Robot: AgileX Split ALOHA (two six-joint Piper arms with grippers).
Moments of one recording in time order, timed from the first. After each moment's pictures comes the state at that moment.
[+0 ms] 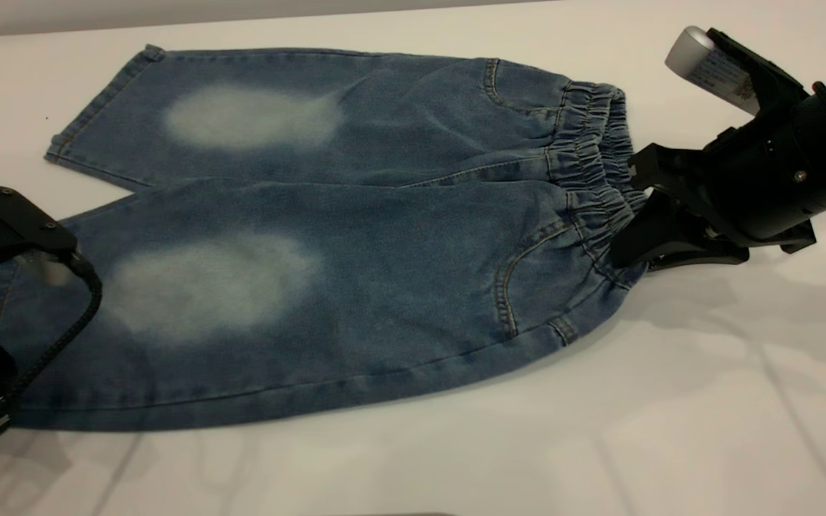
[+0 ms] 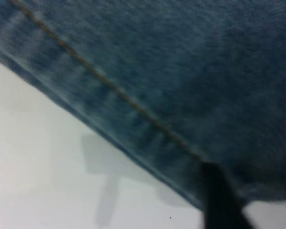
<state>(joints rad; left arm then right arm) -0.15 1.95 -0.57 0.49 0.26 0.00 0.16 2.08 -0.73 1.82 0.52 -1.58</state>
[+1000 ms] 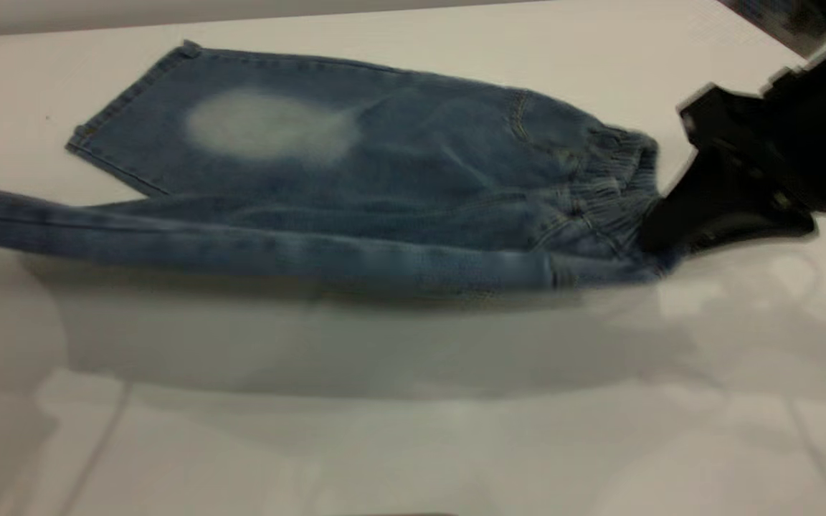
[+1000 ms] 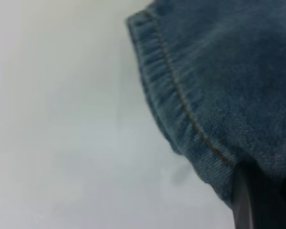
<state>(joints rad) -0.15 1.33 -0.55 0.49 0.43 -0.02 0.16 1.77 -0.59 1.42 0.58 -1.20</state>
